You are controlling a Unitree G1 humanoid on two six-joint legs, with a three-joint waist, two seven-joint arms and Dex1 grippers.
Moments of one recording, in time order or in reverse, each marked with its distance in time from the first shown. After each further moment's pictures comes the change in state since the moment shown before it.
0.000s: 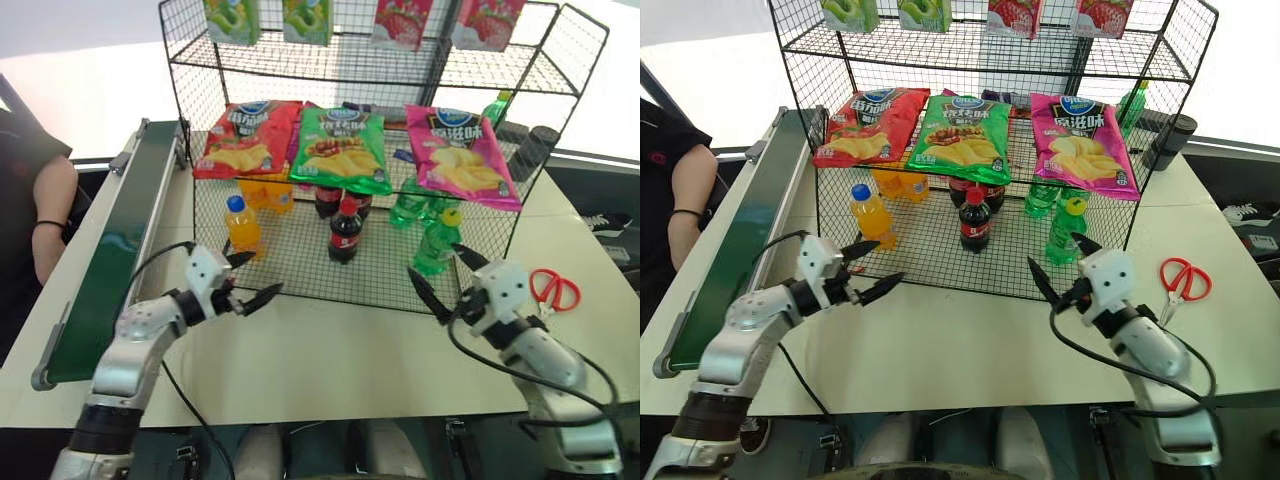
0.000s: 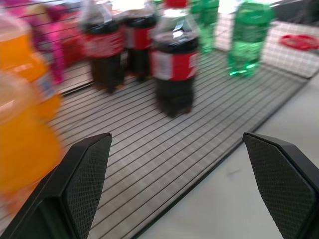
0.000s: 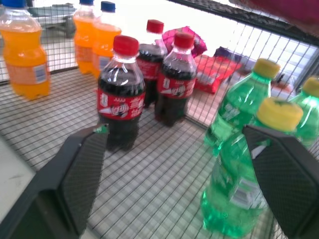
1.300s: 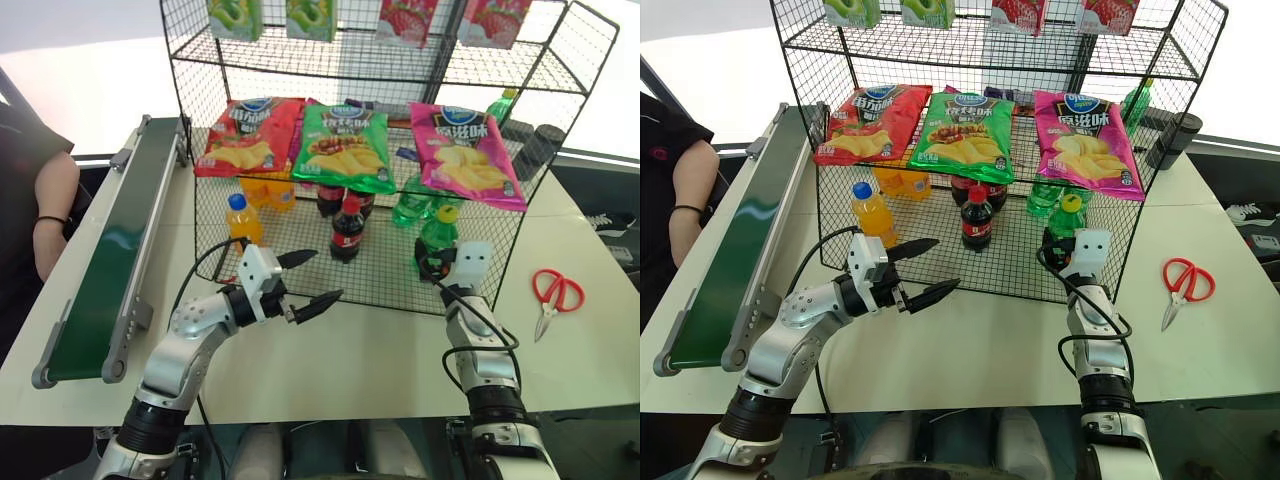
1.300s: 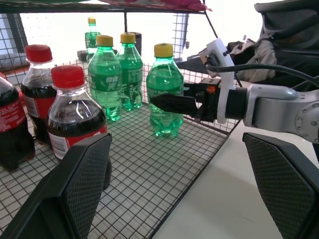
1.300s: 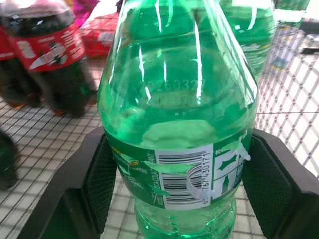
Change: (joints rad) left arm -0.077 -0.204 -0.205 -0.171 -0.038 0.056 -0.008; right arm -0.480 0.325 0.041 0.783 -0.184 -0.264 -0.387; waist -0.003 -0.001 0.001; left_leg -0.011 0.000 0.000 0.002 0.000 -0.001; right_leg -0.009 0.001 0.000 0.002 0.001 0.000
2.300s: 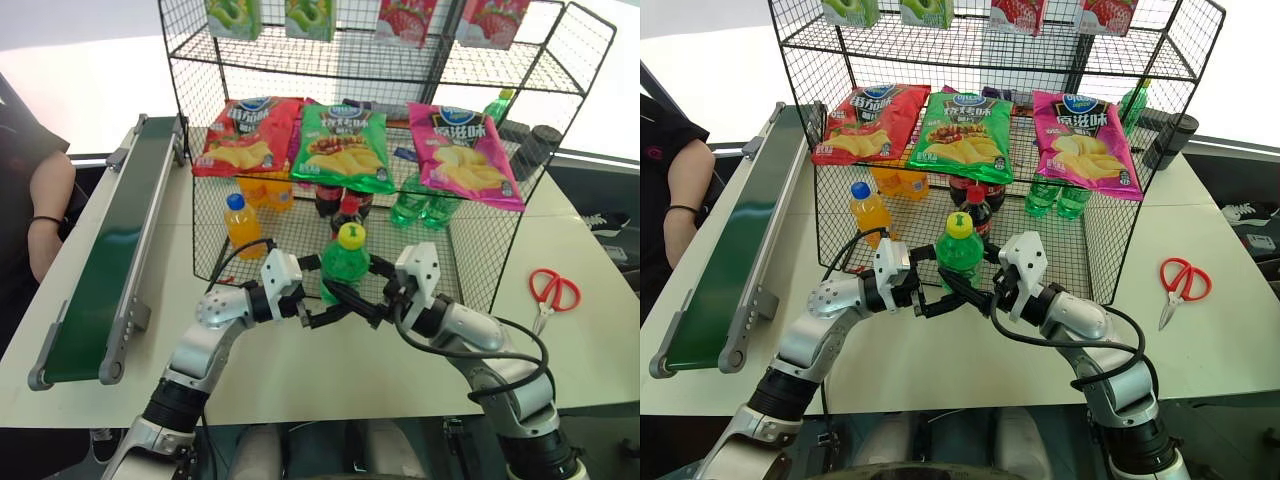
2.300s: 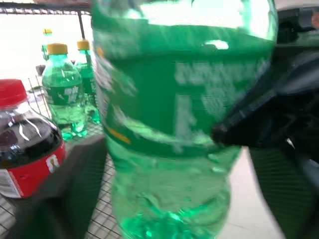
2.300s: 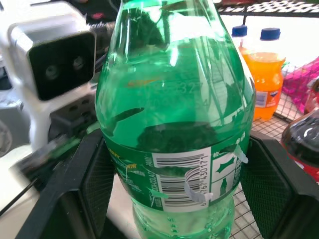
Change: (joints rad) left arm -0.097 -0.050 -0.082 0.204 0.058 -0.171 -0.118; right arm 0.179 -0.180 0.290 -0.799 0.291 0.508 0.447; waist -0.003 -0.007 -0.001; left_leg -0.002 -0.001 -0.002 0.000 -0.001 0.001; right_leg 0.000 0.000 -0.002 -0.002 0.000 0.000
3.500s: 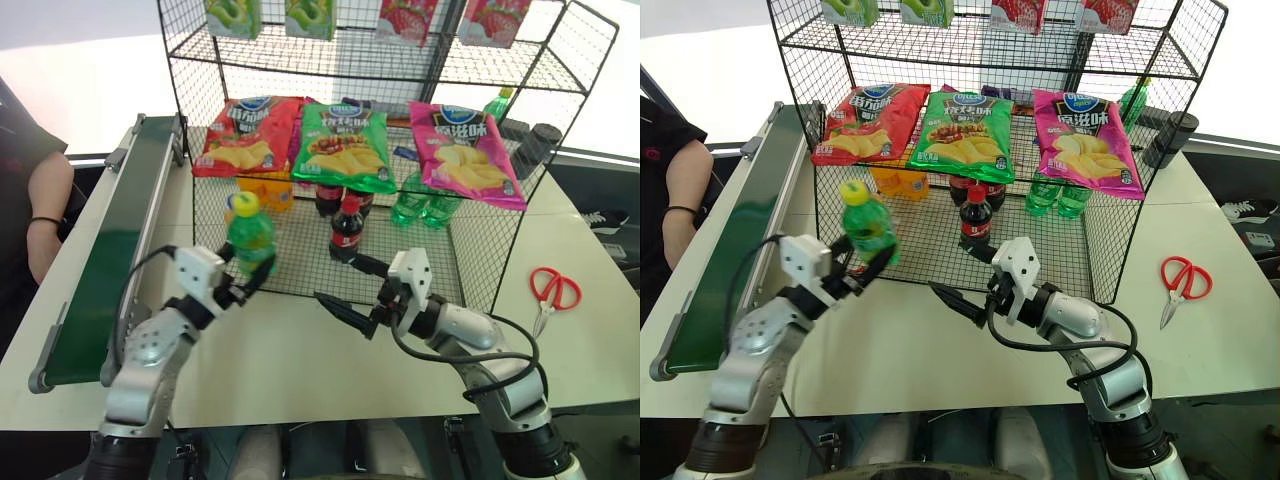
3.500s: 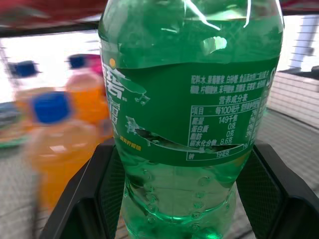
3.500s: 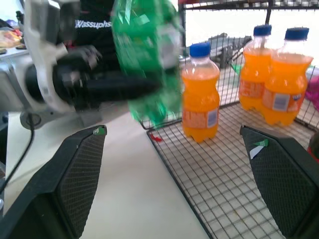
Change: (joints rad) left arm 0.226 0.067 0.172 -0.235 -0.039 0.035 0.381; right arm -0.023 -0.009 0.033 0.042 -0.018 -0.055 0.117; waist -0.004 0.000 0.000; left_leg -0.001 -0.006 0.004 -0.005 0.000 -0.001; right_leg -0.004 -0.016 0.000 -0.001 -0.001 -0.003
